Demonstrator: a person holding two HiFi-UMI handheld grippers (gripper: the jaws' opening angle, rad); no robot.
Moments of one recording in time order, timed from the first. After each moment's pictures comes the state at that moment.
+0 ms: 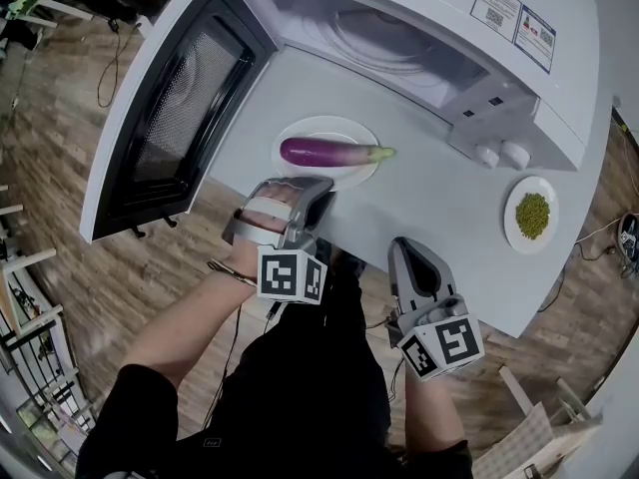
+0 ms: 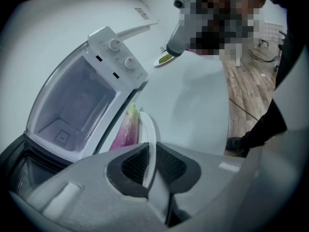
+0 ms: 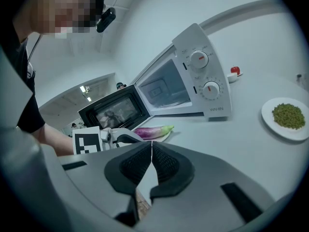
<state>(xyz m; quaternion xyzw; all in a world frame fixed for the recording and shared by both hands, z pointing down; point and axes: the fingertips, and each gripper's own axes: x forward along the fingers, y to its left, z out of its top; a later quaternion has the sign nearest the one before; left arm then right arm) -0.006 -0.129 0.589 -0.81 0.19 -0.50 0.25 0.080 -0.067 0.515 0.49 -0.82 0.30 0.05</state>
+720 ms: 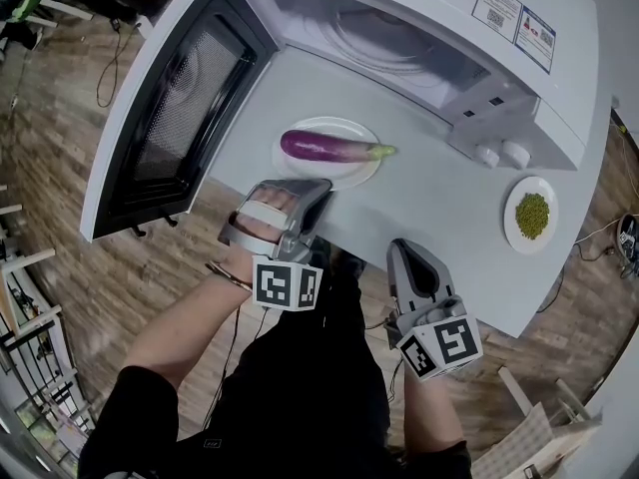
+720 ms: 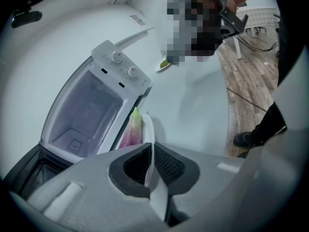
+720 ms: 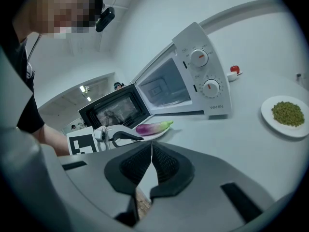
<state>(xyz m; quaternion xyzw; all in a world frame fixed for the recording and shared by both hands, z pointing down) -0.008 -0.129 0.572 -0.80 0.22 -0.47 0.31 0.078 -0.064 0.518 0.49 -0.82 0.30 0.05</state>
